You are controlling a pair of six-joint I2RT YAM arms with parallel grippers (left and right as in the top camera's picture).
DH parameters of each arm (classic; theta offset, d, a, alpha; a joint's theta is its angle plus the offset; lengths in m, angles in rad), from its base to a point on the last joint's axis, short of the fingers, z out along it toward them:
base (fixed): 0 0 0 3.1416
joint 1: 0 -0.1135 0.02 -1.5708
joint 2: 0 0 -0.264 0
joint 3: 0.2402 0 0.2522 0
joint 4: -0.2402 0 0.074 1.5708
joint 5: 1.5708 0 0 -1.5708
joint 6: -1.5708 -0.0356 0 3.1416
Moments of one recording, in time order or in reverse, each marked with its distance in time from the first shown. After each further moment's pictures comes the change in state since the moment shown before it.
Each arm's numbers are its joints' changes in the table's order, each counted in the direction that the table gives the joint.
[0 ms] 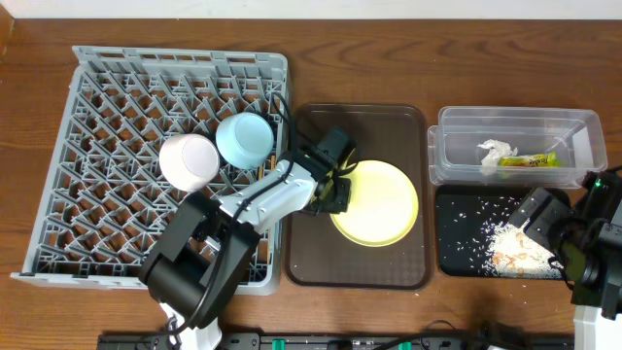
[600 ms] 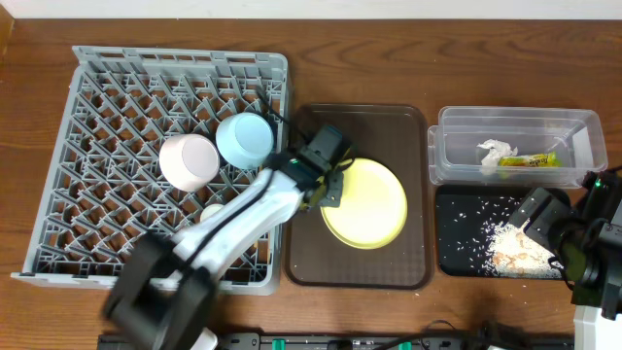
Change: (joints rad) left arm 0.006 0.212 -0.016 -0.074 -0.185 0.018; right arm 0.000 0.000 0.000 0.000 0.000 0.000
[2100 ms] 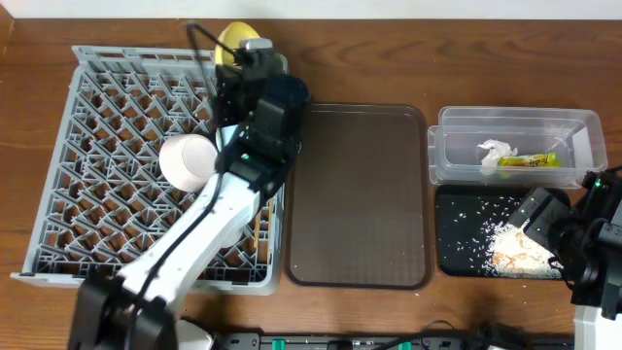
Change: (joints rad) left arm -0.148 0.152 -0.003 0.691 -1.030 -0.610; right arm 0.000 0.000 0.000 0.000 0.000 0.000
